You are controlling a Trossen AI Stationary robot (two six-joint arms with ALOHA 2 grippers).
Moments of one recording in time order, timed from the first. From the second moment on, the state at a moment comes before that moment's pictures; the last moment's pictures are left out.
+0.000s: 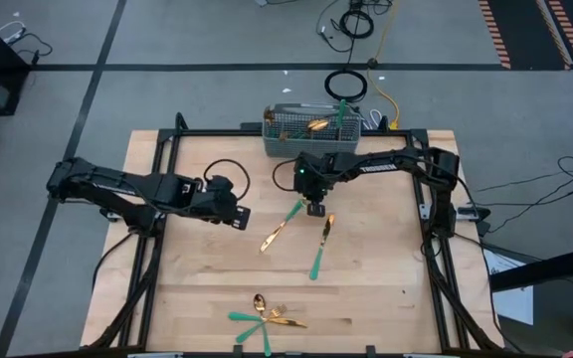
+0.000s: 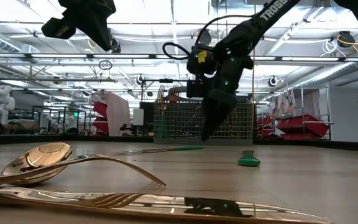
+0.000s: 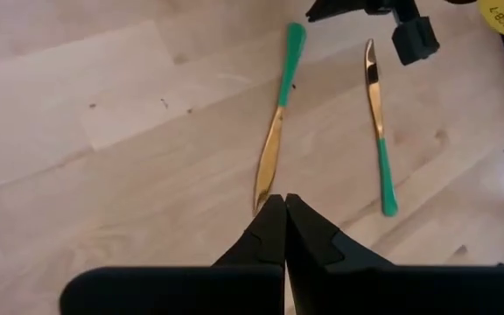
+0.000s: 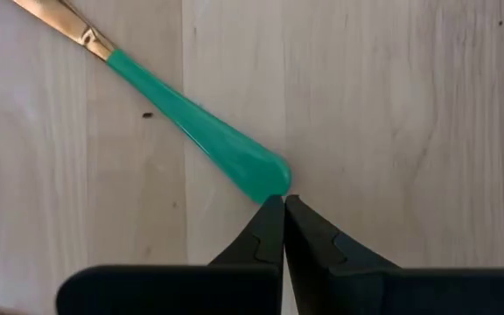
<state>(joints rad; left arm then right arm) -0.16 1.26 1.14 -0.93 -0.24 -1.29 -0.31 1.93 1.25 -0.49 -0.16 -0.23</state>
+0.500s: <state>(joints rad) -0.17 1.26 1.14 -0.92 -0.29 -1.30 -0.30 1.93 1.24 -0.42 -0.16 -0.24</state>
